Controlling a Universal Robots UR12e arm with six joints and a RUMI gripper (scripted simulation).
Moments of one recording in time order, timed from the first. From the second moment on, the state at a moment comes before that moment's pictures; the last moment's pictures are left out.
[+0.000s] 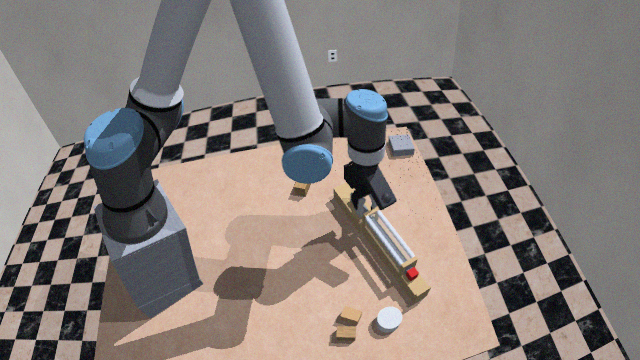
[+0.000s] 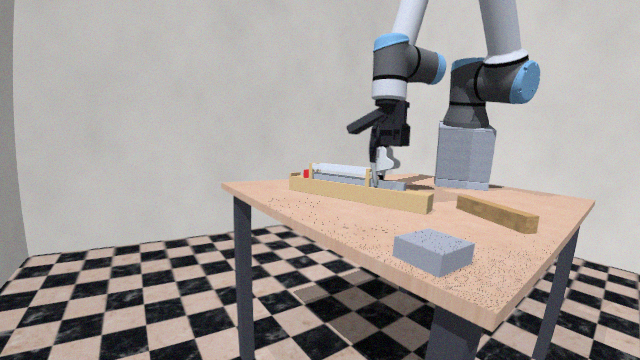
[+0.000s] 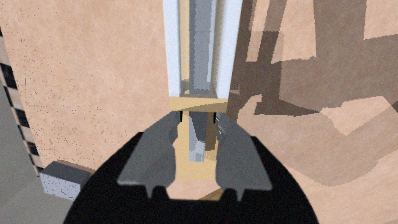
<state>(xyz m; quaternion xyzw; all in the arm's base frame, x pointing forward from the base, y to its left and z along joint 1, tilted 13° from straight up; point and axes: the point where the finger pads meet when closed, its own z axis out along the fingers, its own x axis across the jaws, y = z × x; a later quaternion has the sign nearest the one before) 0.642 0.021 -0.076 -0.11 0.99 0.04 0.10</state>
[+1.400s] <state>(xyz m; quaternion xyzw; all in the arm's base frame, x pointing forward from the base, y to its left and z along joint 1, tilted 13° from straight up) 0.629 0.014 -0.012 -0.11 0.99 0.04 0.10</state>
